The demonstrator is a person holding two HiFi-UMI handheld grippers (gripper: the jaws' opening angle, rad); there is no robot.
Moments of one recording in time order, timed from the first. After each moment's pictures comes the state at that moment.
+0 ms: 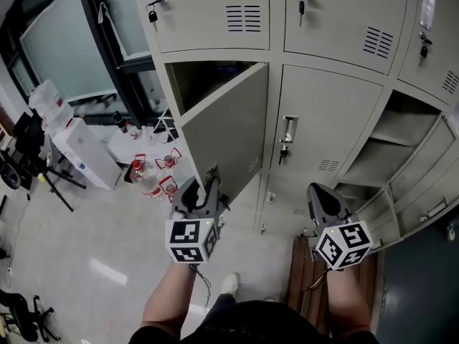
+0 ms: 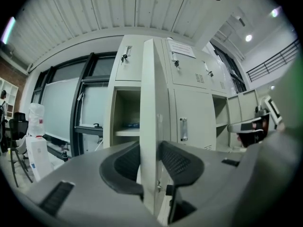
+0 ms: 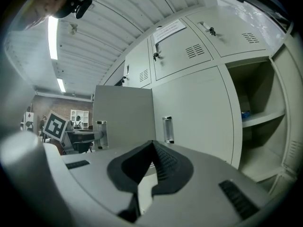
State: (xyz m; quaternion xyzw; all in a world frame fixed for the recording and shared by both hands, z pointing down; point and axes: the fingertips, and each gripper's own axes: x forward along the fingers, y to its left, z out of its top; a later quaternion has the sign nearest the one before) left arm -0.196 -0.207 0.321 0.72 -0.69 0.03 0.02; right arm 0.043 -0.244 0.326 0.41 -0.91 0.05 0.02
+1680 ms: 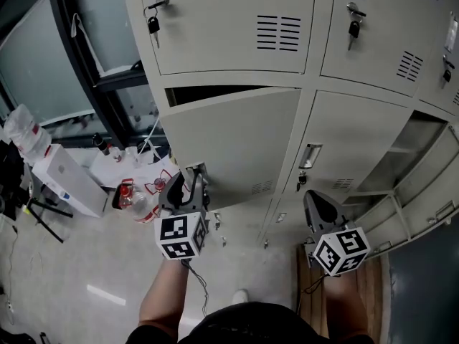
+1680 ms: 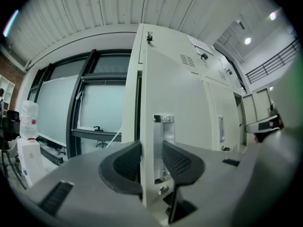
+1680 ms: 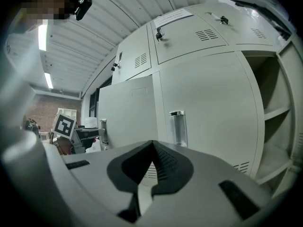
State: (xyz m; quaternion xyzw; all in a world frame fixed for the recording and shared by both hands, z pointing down) left arm -0.323 -0.322 0.317 0.73 -0.68 0.02 0.01; right arm -0.046 -0.309 0.331 0.47 -0.88 0.06 0.02
